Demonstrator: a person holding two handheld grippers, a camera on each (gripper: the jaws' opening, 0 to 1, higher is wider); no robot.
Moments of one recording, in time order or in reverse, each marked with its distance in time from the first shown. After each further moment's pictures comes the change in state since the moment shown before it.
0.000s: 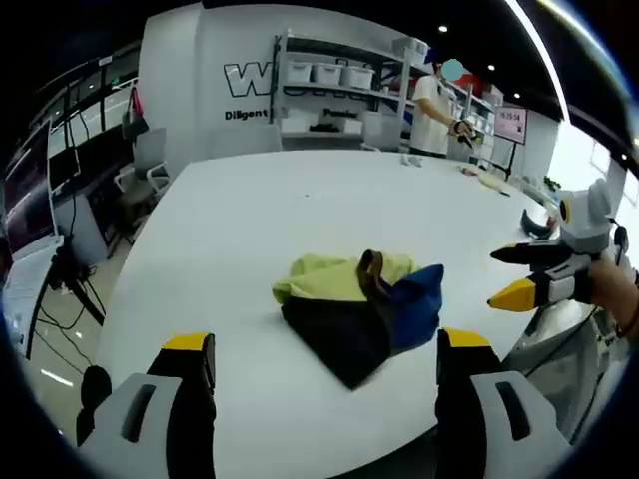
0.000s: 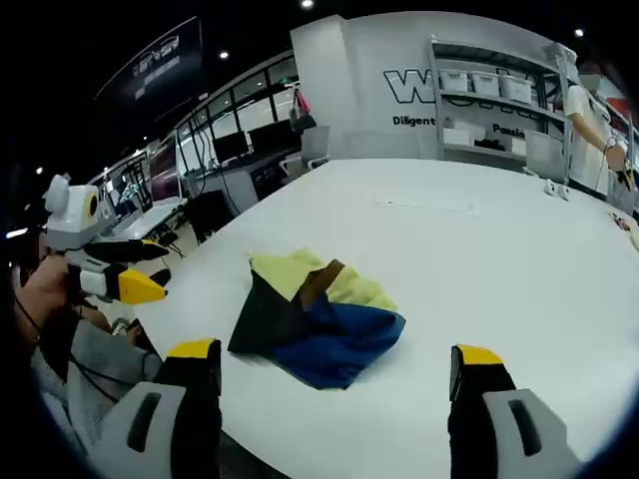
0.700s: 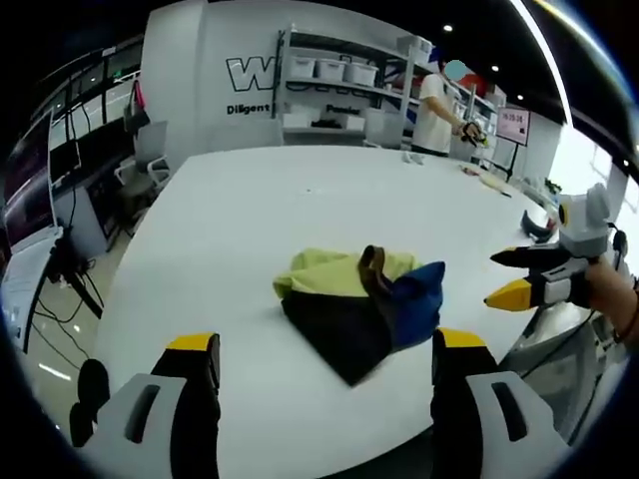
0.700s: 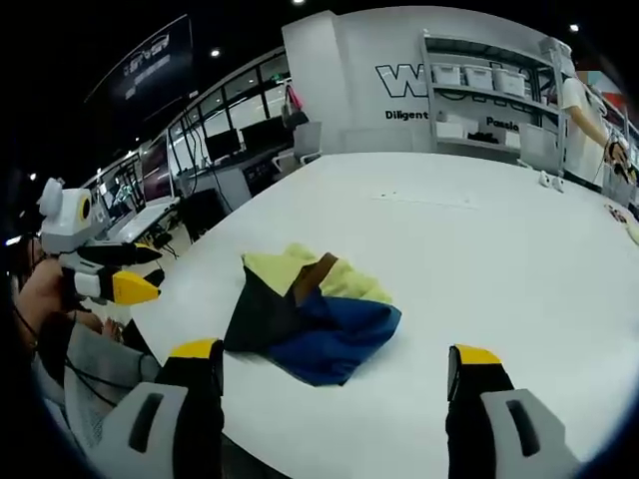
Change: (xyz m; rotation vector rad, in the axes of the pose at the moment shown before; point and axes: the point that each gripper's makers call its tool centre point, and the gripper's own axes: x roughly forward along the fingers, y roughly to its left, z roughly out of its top) left arm -0.001 0.002 -0.001 -0.010 0.007 0.001; right arm 0.003 -0.002 -0.003 0.024 0.007 -0.011
